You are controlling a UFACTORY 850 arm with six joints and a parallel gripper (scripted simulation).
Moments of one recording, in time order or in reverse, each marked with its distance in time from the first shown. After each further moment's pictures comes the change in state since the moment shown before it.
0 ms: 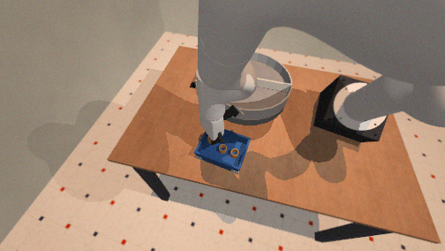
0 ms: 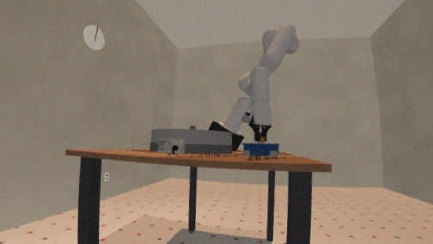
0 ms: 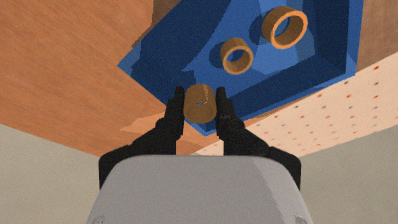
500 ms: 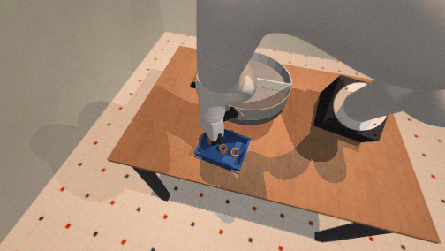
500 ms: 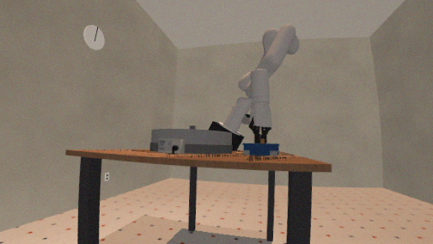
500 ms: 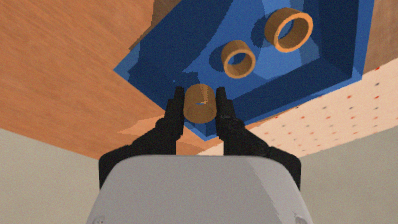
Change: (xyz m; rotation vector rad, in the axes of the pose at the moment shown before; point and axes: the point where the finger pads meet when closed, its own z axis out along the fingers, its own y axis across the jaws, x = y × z) arm 0.000 0.000 0.008 0.000 0.000 0.000
